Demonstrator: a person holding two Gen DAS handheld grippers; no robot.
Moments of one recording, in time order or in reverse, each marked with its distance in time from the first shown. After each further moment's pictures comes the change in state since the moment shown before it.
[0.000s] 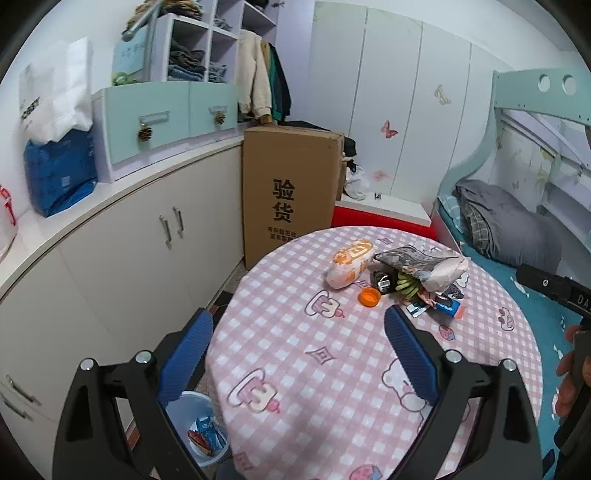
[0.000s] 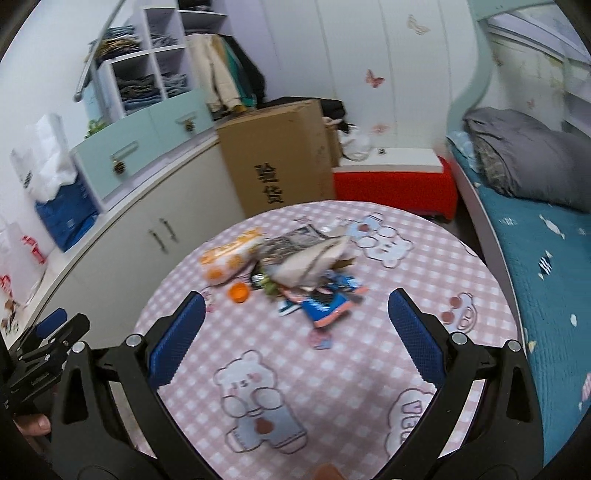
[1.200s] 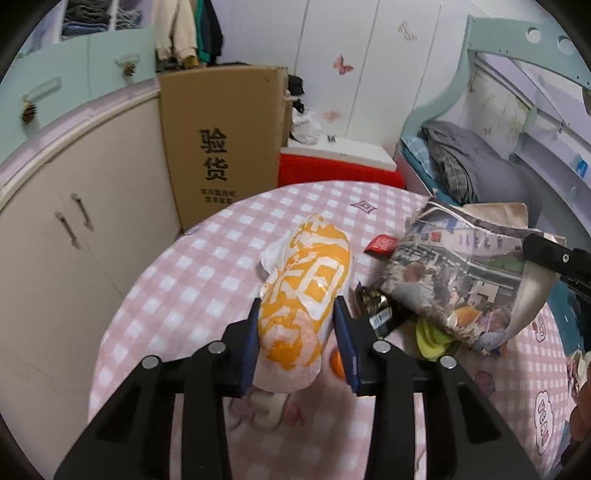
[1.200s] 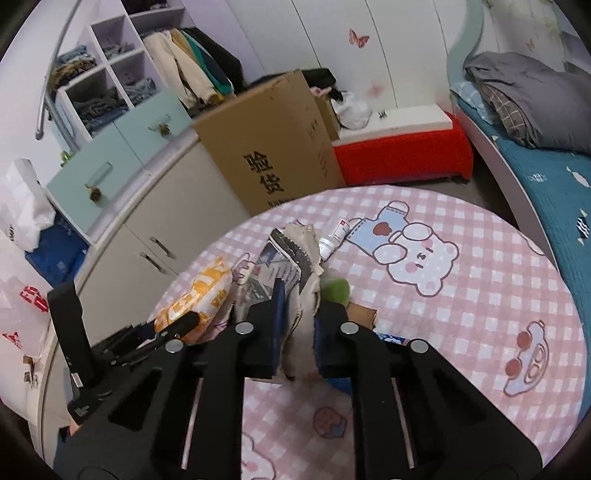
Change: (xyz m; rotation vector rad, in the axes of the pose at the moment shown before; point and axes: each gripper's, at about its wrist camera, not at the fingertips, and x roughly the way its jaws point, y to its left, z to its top) left arm 0.203 -0.048 0.033 0.104 0.205 -0.177; right arm 0.102 -0.029 0.042 0.155 0.065 0.102
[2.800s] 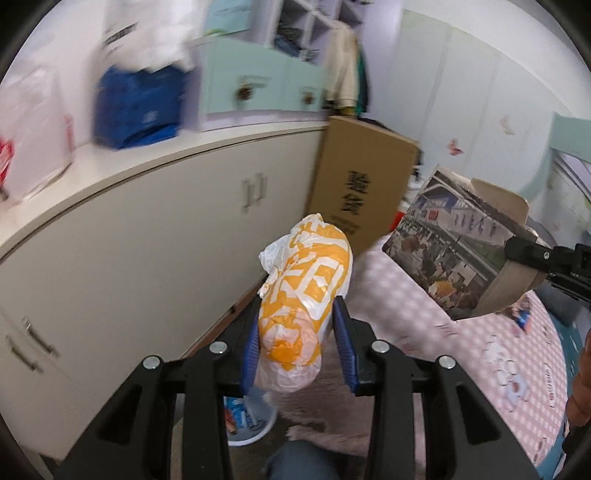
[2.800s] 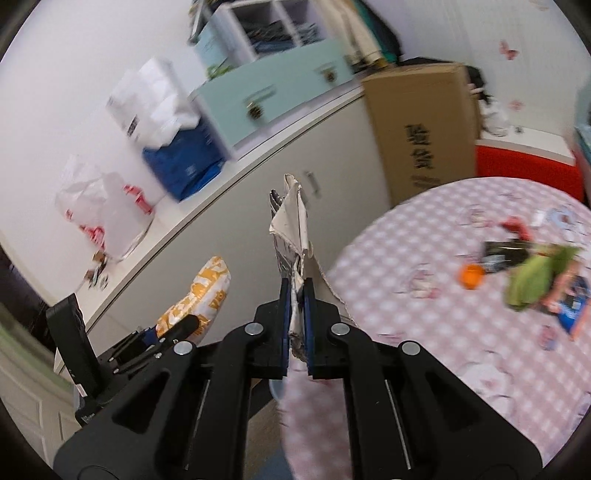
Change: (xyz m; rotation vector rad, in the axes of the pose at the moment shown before) left arm -0.236 0.166 -0.155 -0.349 -0.186 0.300; right arm -0.022 0.235 -0.102 -0.329 0.177 0.381
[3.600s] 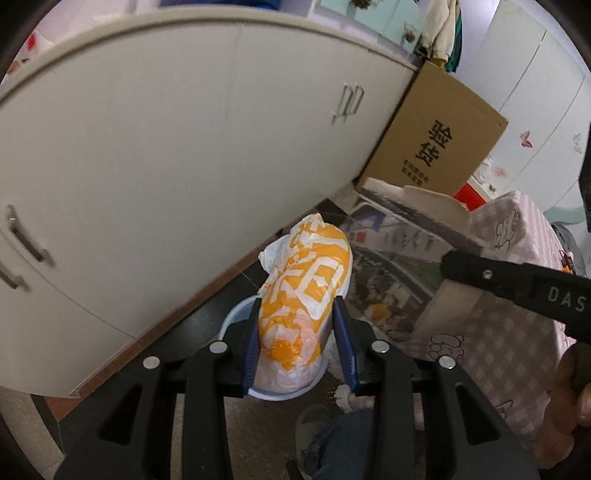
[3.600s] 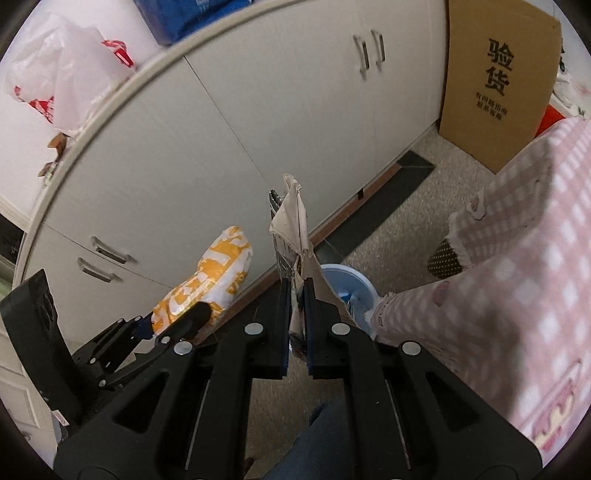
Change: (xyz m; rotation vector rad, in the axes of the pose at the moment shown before) left arm 0.111 0.146 -0.071 -0.209 0.284 0.066; right arm 0.244 0.091 -0.075 -0.114 0.442 -0.058
